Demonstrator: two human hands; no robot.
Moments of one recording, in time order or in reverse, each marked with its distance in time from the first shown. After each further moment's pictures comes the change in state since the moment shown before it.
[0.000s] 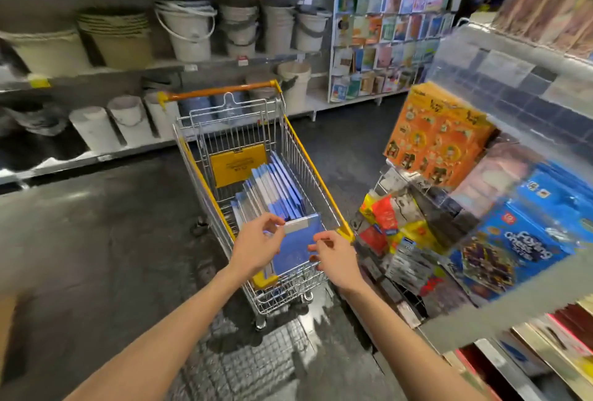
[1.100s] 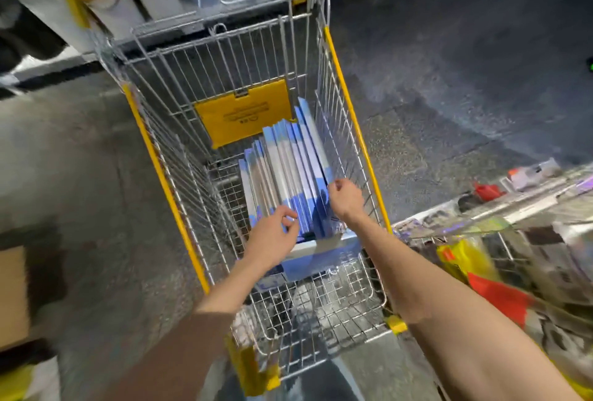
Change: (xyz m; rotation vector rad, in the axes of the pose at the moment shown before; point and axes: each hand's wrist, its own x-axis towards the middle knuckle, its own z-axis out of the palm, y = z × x) left_hand 0.290 -0.160 0.091 0.210 -0.274 -0.455; right_hand 0.461 0.091 0.102 -0.509 -0.170 0.236
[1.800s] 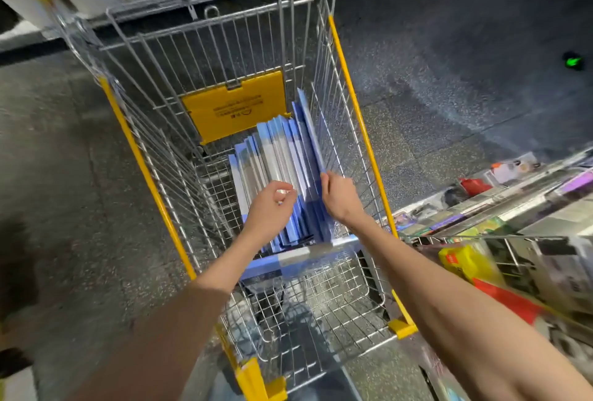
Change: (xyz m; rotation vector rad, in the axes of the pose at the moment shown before) left_hand 0.064 -0.010 -0.020 -0.396 -0.028 -0.121; right_hand 0.007 -0.024 0.009 -0.280 -0.005 -0.284
